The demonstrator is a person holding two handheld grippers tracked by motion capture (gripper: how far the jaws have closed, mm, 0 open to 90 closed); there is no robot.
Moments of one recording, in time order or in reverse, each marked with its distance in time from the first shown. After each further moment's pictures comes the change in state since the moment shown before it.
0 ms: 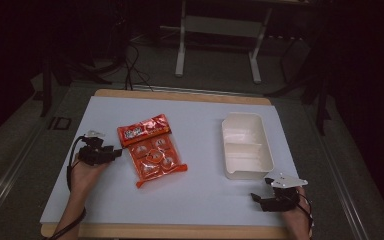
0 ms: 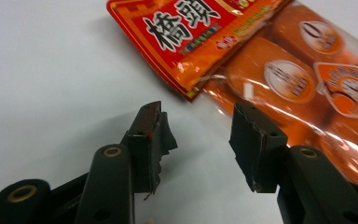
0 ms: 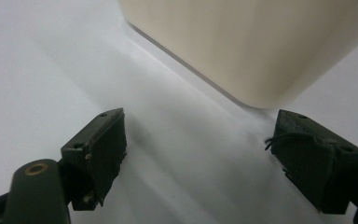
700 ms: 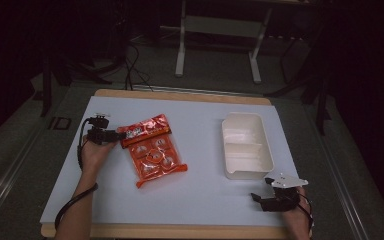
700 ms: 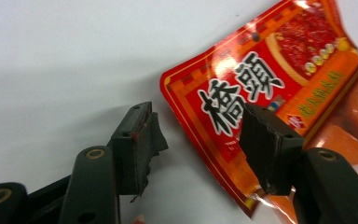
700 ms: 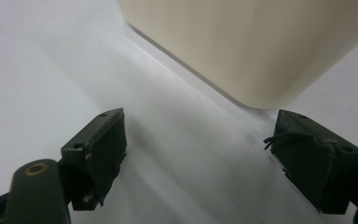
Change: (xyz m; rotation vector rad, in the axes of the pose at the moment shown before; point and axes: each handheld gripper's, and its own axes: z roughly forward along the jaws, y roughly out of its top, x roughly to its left) left arm 0.029 0.046 0.045 0.033 0.043 -0.132; right arm 0.000 0.000 0.000 -0.006 0.002 0.002
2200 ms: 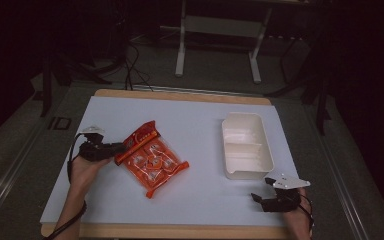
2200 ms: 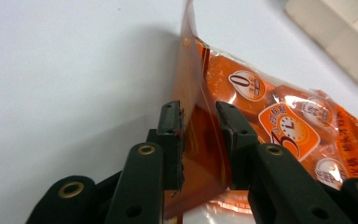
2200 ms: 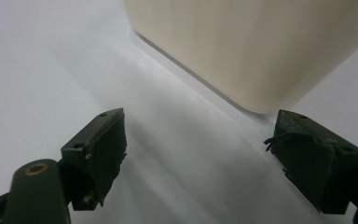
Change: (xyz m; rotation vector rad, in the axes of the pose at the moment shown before) left arm -0.026 -0.041 -0.053 -0.085 -0.271 0.182; right arm 0.000 -0.001 -0.003 -0.031 0.019 -0.006
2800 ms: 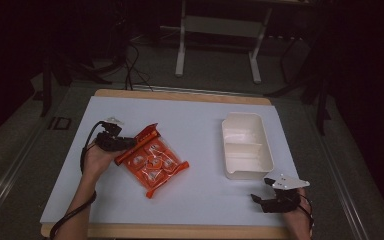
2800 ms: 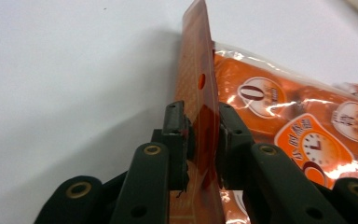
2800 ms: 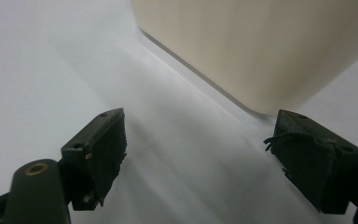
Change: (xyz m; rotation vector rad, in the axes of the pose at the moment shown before) left arm -0.014 0.036 0.033 0.153 0.086 0.075; right arm 0.001 0.000 0.000 0.004 0.012 -0.017
